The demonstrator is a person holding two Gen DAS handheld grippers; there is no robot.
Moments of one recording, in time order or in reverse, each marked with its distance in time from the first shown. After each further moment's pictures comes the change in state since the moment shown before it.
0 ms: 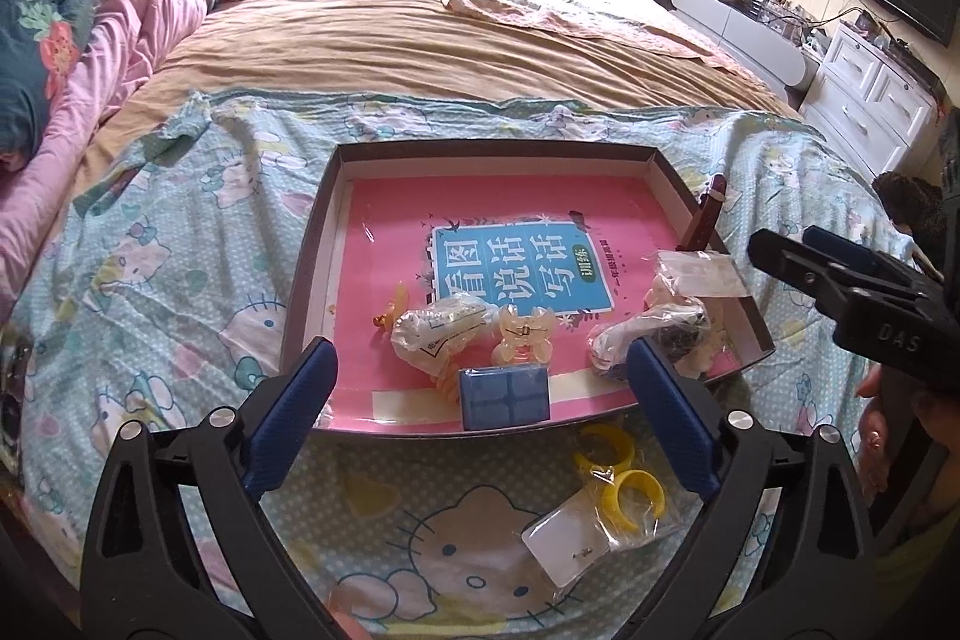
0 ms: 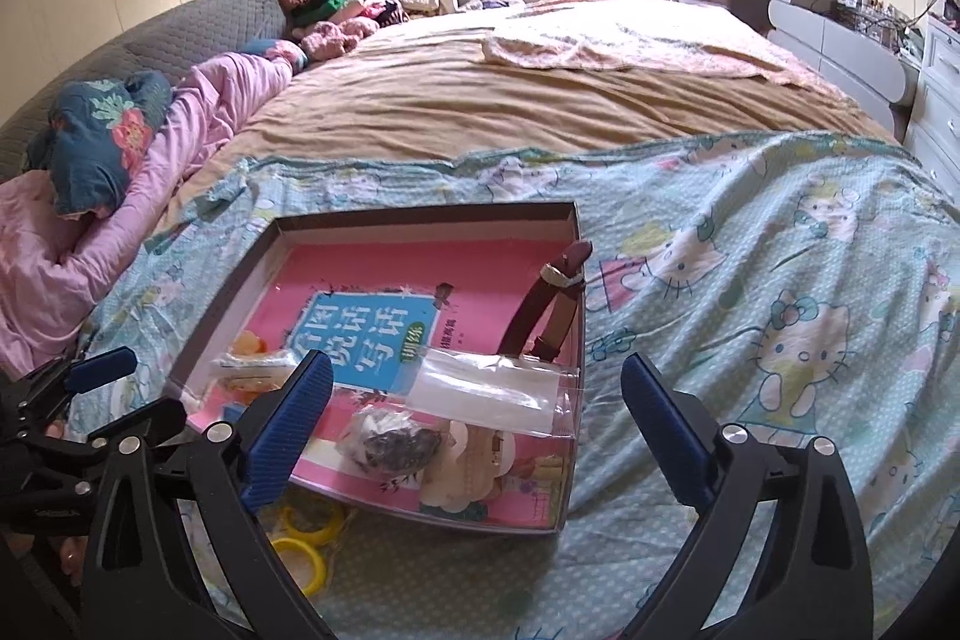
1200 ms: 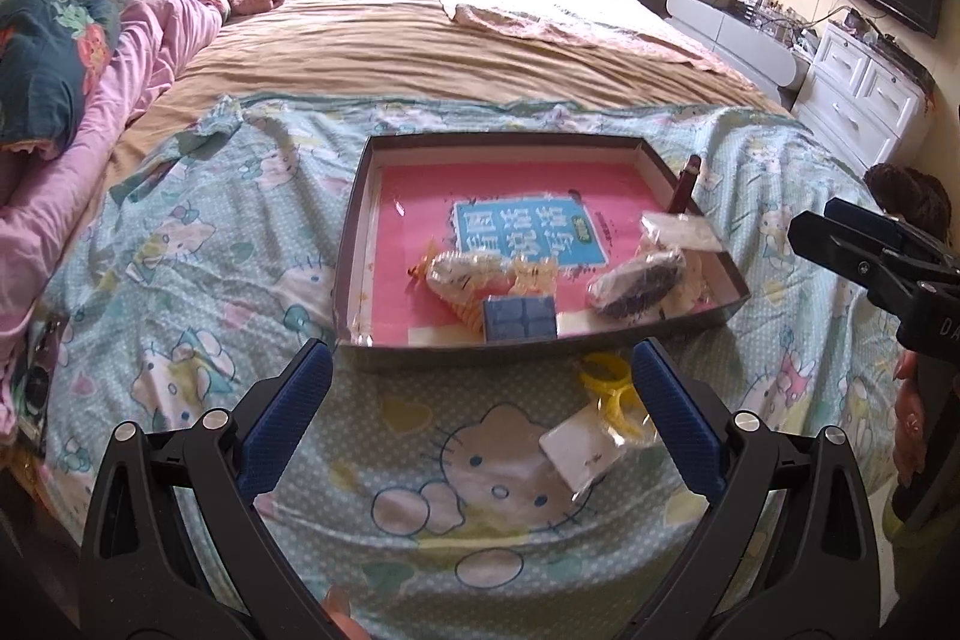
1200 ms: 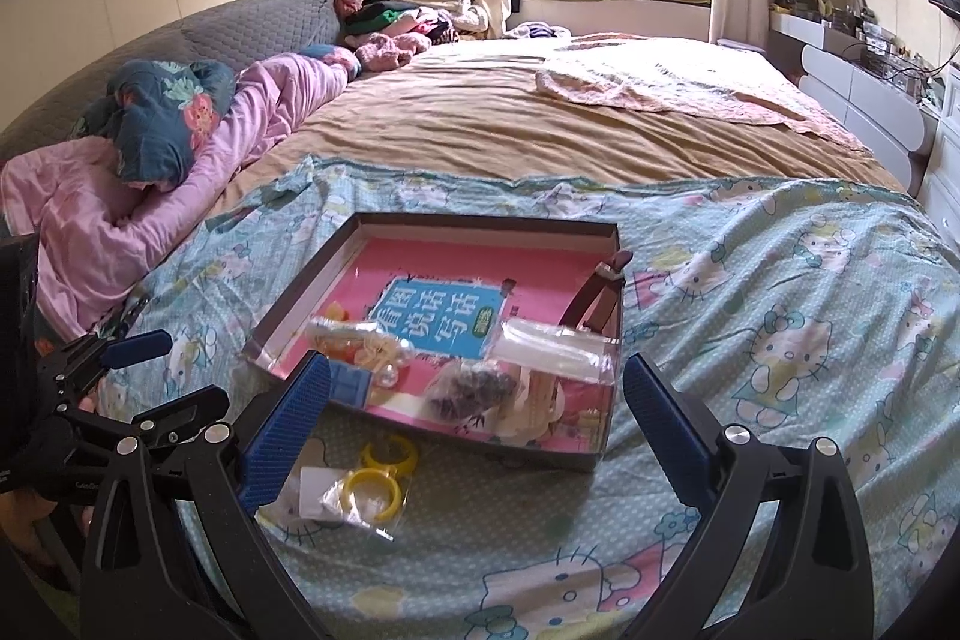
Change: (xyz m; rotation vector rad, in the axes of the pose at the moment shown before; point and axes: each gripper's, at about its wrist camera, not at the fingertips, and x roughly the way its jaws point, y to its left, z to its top) left arm -0.045 0.008 -0.039 0.017 -0.025 0.011; right arm -0.064 0.038 -0.022 -0.096 -0.036 0.059
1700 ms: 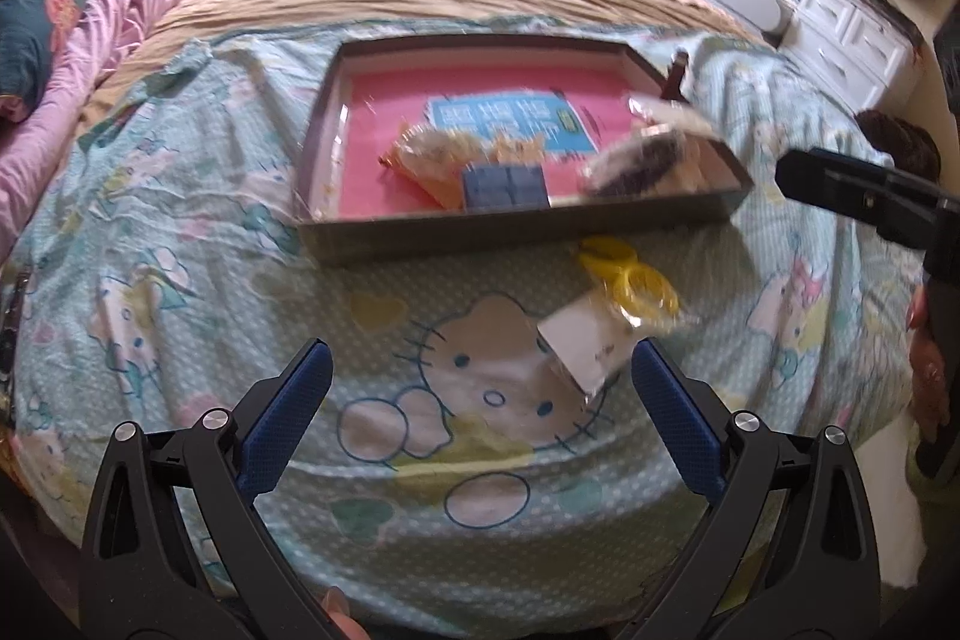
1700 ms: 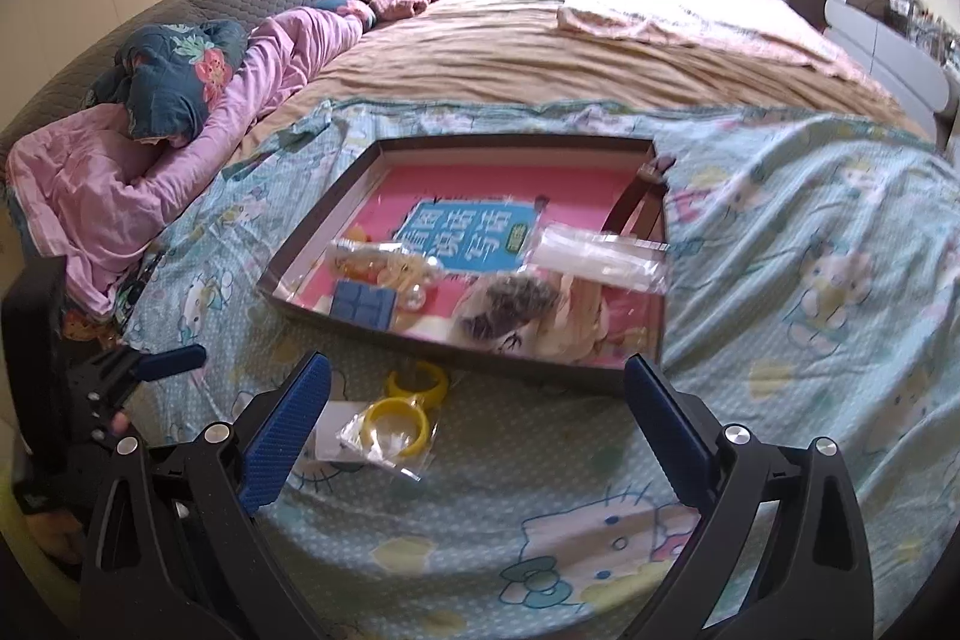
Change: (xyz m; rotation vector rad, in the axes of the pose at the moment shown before) left arm 0.027 -0.004 -0.049 0.054 0.122 -0.054; right arm 0.022 0.006 -0.031 0.033 0.133 0.073
